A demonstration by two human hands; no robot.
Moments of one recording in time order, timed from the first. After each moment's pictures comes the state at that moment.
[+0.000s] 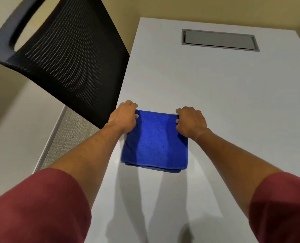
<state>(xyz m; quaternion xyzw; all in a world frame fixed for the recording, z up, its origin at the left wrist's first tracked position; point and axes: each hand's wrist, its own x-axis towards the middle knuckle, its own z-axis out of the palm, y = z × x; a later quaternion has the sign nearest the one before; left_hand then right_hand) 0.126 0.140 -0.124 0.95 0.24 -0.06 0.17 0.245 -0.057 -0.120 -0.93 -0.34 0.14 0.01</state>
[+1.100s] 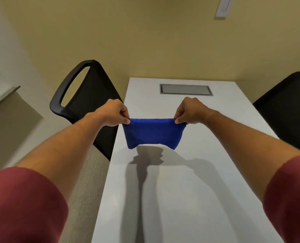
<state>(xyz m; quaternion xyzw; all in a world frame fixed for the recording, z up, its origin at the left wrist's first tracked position) 0.088 0.132 0.093 0.96 0.16 -0.05 0.23 0.225 -0.115 0.115 -0.92 -0.33 0.15 0.15</state>
